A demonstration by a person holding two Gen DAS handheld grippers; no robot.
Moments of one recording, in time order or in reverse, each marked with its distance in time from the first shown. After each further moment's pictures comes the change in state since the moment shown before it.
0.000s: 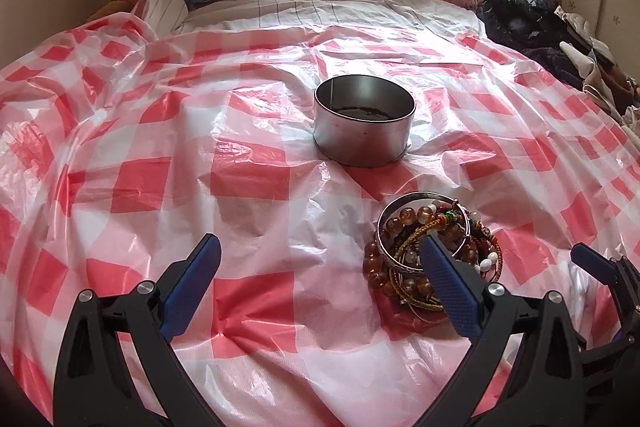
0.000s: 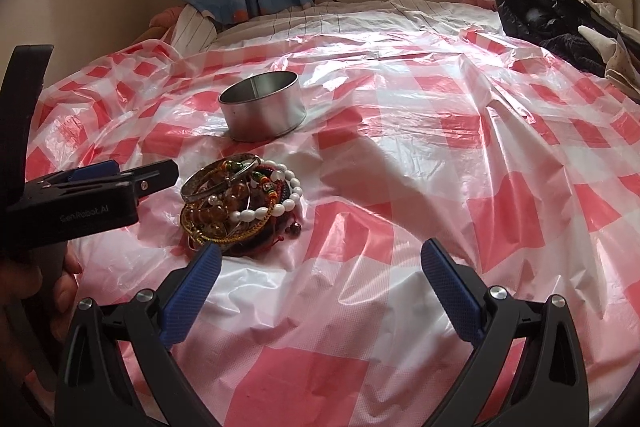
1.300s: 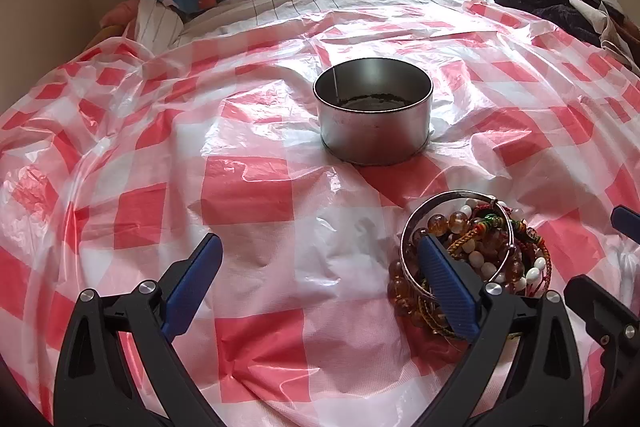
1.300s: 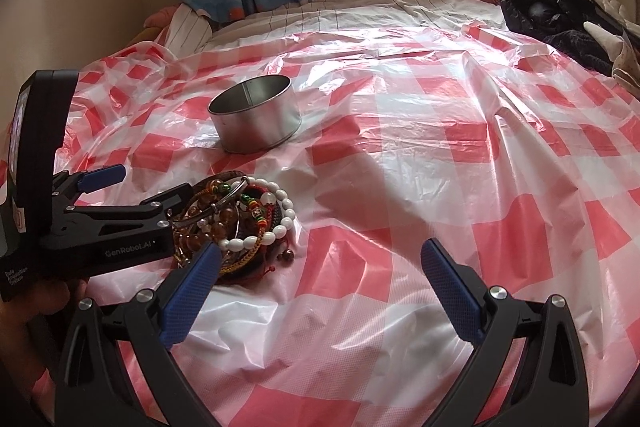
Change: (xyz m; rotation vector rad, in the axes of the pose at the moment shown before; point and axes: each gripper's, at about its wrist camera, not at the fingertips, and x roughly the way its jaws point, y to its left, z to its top) left arm 0.033 -0.017 0.008 0.130 0.030 0.110; right arm 0.016 -0.006 0.017 0.016 0.025 0.009
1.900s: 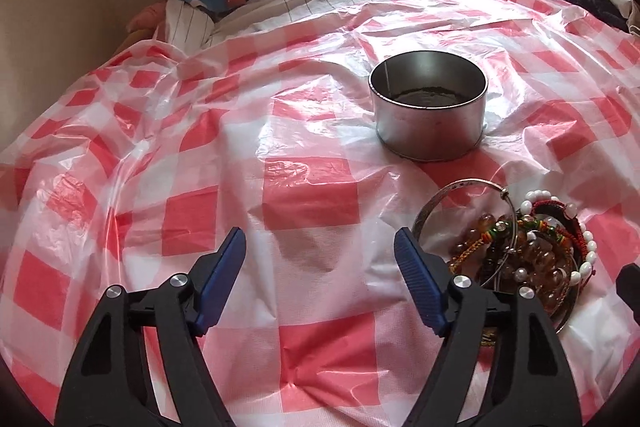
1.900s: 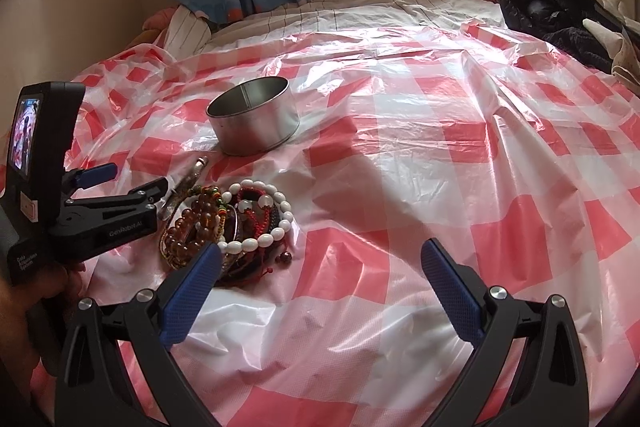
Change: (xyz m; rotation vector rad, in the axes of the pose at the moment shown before) left arm 0.000 0.018 0.006 0.030 0.021 0.129; right arm 0.000 -0.002 0.001 0.012 0.000 0.006
